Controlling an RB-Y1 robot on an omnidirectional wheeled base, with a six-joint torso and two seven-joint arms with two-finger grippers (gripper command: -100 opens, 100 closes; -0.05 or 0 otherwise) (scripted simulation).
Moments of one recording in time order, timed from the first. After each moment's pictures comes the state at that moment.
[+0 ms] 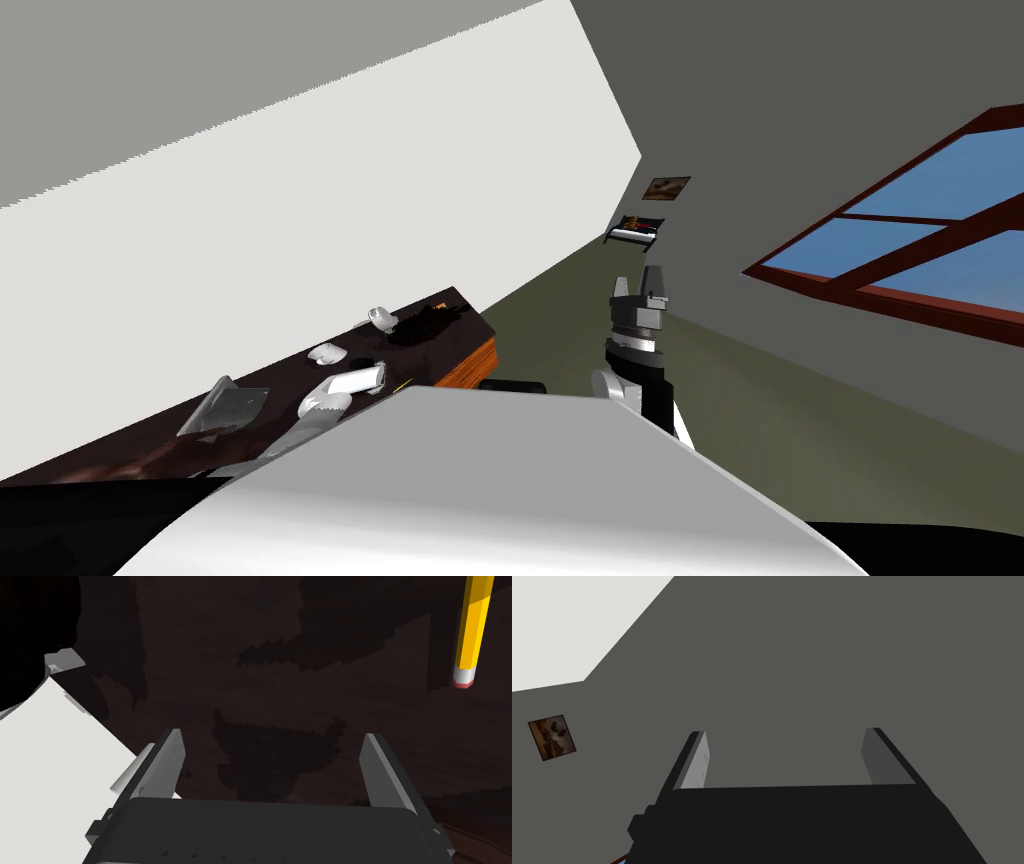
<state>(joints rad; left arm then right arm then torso) 0.11 0.62 0.24 -0.89 0.31 0.61 0.16 0.53 -0.02 -0.01 -2.36 -0.04 -0.48 0.16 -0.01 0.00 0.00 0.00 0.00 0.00</state>
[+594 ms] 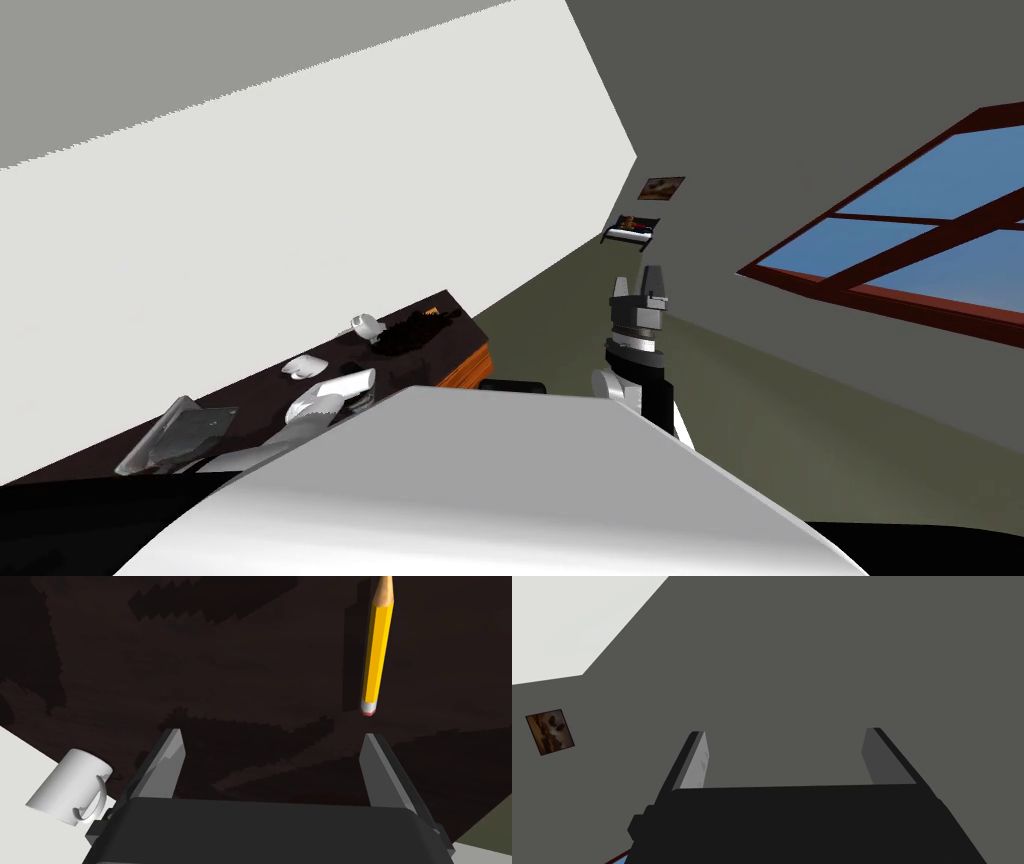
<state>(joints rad) 0.06 0.65 0.26 -0.72 0.35 0.75 0.19 0.53 -0.02 -0.01 -2.36 -0.04 -0.48 0.16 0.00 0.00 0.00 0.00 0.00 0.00</state>
